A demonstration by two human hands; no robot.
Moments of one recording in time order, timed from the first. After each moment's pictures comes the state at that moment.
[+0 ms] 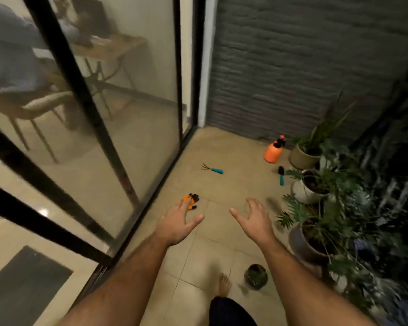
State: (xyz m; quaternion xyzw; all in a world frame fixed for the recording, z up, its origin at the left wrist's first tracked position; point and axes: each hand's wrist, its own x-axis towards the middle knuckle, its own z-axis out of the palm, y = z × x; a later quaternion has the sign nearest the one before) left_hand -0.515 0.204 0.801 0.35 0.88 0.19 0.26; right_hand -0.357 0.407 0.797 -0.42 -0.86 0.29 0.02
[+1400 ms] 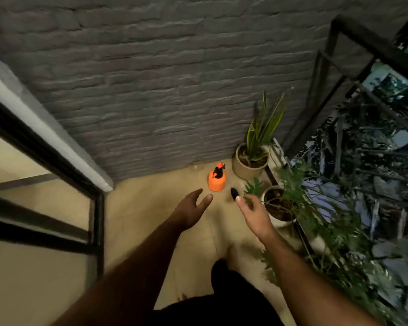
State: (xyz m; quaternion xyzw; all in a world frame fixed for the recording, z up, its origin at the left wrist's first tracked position) left_hand -0.844 0.983 0.787 0.50 0.72 0.19 0.45; right_hand -0.635 1.027 0.766 -0.66 -0.54 0.48 0.21
